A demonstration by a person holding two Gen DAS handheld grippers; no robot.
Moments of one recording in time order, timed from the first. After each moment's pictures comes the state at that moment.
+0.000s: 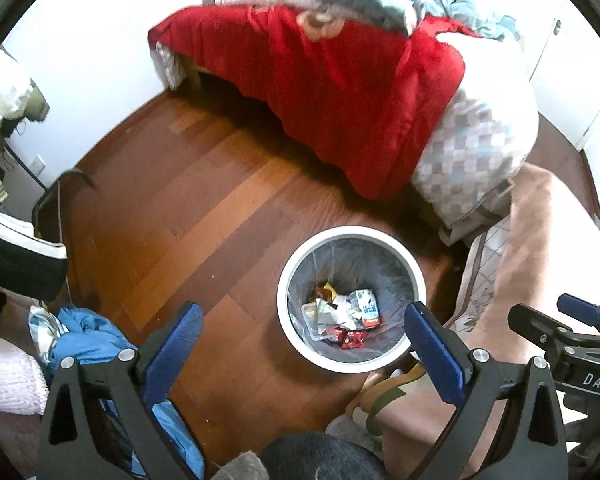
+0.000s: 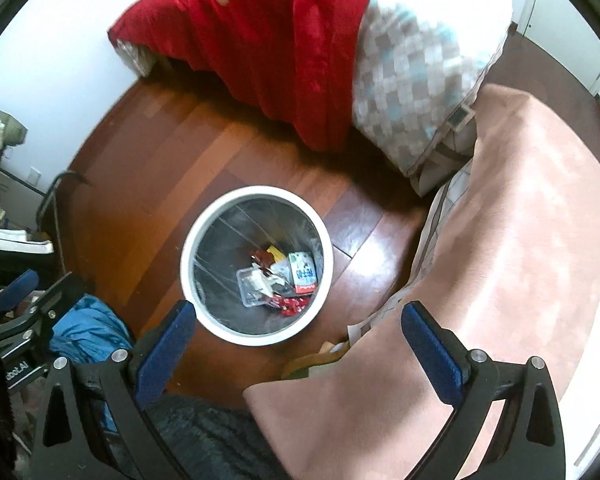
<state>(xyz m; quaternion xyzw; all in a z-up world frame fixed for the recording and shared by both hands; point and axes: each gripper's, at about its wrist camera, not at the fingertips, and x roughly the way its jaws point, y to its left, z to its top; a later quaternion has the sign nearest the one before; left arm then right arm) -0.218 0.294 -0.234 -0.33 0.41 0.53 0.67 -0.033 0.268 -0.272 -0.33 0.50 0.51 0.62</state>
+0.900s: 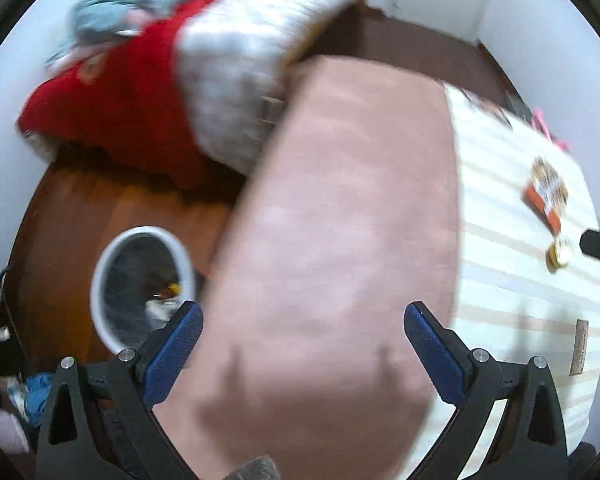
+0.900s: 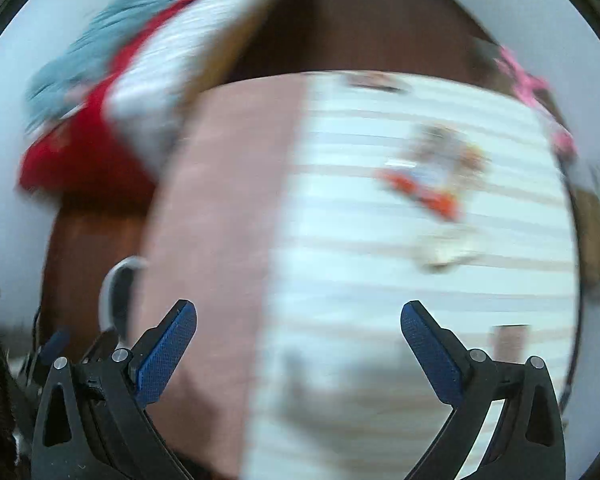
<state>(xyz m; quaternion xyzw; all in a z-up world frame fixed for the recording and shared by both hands) 0.111 0.138 -0.274 -0.23 0.51 0.36 0.75 0.262 0.004 -0.211 -0.15 0.57 0.32 0.74</state>
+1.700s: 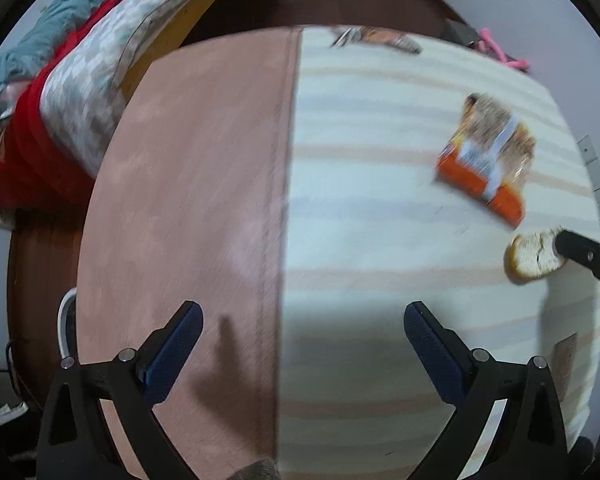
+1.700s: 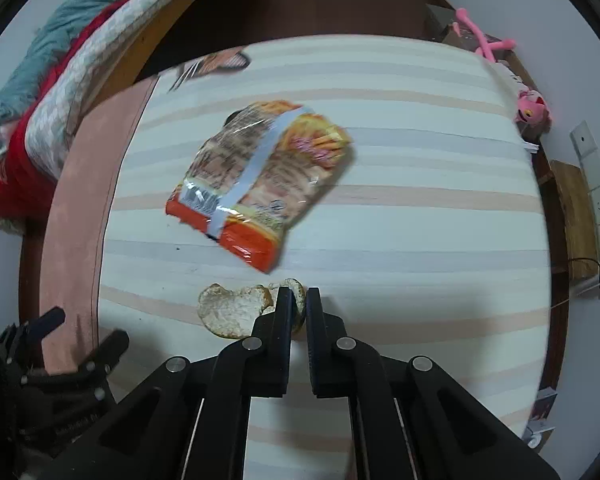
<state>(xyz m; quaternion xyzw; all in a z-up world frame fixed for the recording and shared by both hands) 0.259 0.096 -0.297 -0.18 0.58 0.26 0.75 0.403 -0.052 -0.278 -0.16 0.59 0.29 0.74</state>
